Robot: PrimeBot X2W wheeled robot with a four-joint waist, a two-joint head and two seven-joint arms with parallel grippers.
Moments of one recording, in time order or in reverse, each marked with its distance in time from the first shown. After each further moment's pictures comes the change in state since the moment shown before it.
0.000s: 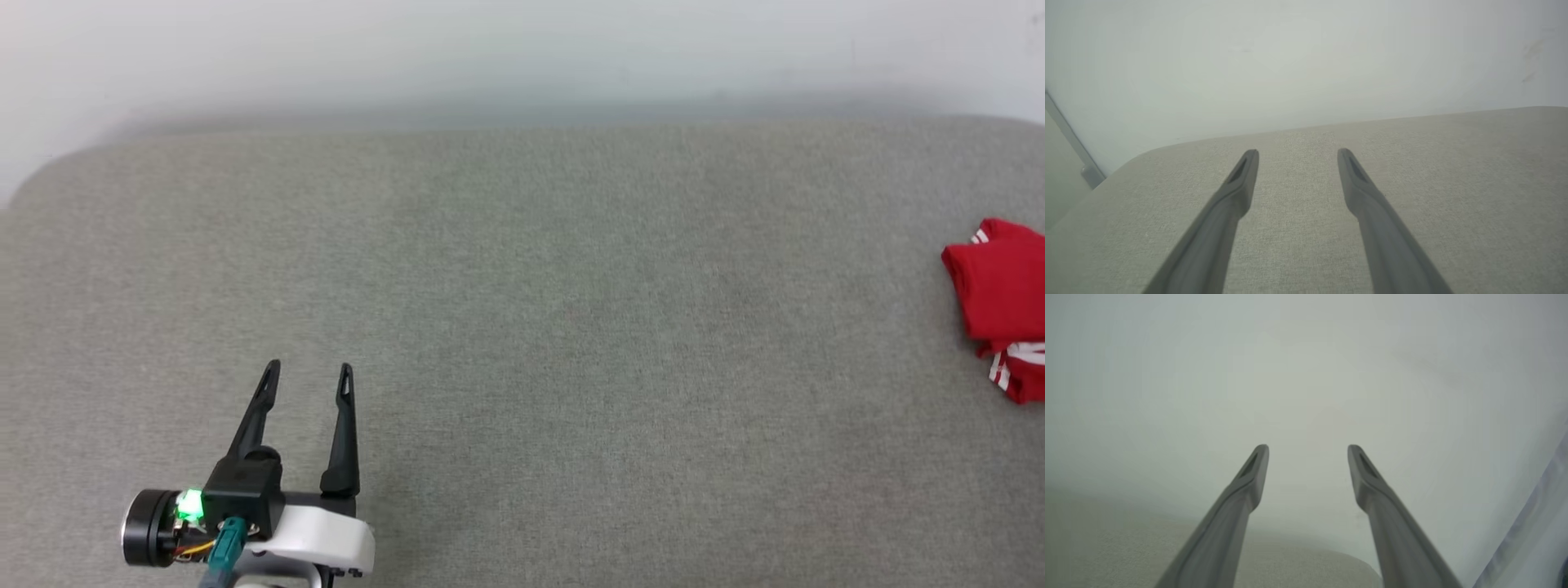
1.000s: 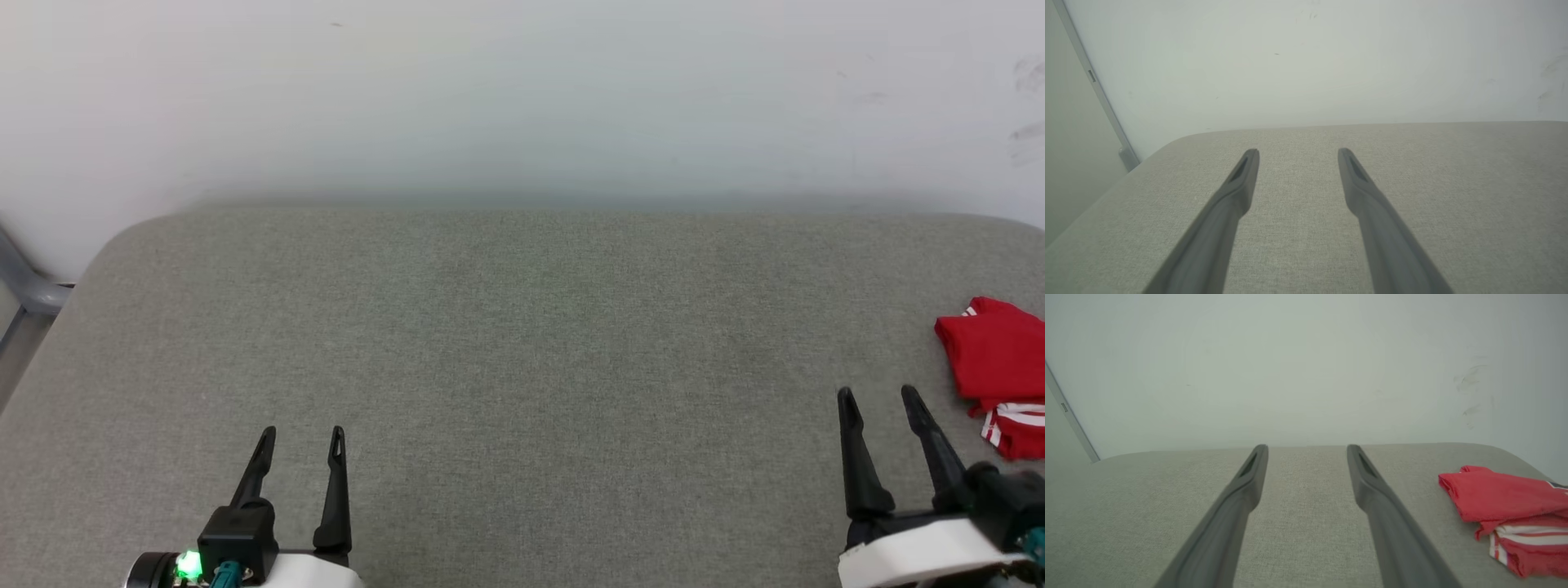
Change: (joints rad) left arm 0.089 -0.022 0.047 0.058 -0.016 -0.026 0.000; right arm 0.530 0.385 0.084 -0.148 0.022 0.000 -0.082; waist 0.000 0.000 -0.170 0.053
